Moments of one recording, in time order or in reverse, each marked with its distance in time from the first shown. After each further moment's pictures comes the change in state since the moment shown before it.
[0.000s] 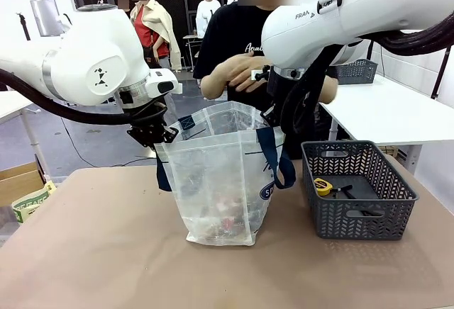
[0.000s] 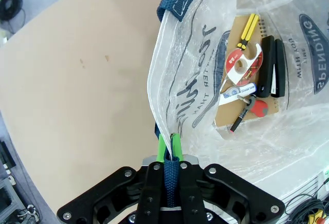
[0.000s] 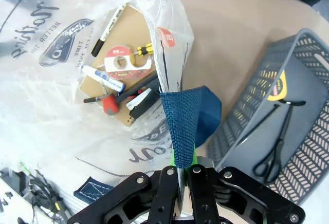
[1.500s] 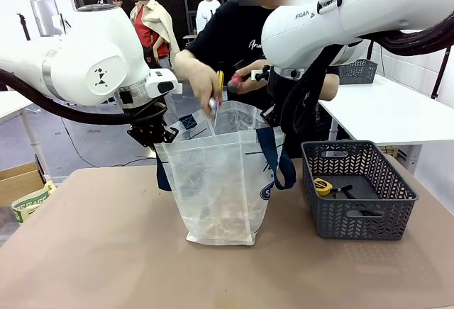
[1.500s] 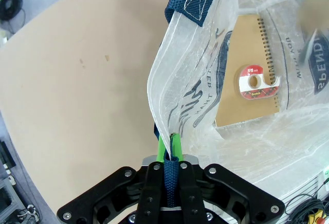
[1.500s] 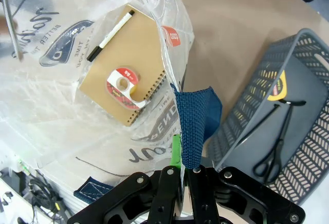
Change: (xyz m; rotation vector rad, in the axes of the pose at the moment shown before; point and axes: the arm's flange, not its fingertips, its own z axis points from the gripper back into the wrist) left arm 0.000 0.000 0.000 0.000 0.000 0.000; right arm 0.000 0.000 0.000 0.000 0.000 0.000
